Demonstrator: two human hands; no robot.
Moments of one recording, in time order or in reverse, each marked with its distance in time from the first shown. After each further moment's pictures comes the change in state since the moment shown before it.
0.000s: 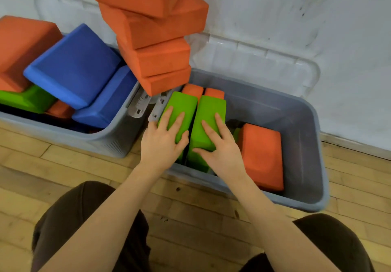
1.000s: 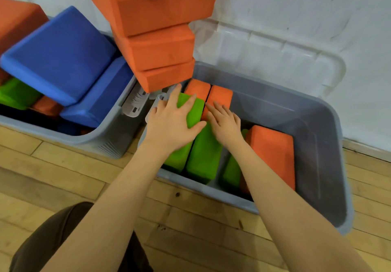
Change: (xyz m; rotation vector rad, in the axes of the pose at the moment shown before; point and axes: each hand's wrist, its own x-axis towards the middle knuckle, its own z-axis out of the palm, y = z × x) left_hand 0.065 0.013 -0.003 0.036 -0.395 -0.153; right_hand 0.094 0.065 0.043 -0.110 -0.308 0.250
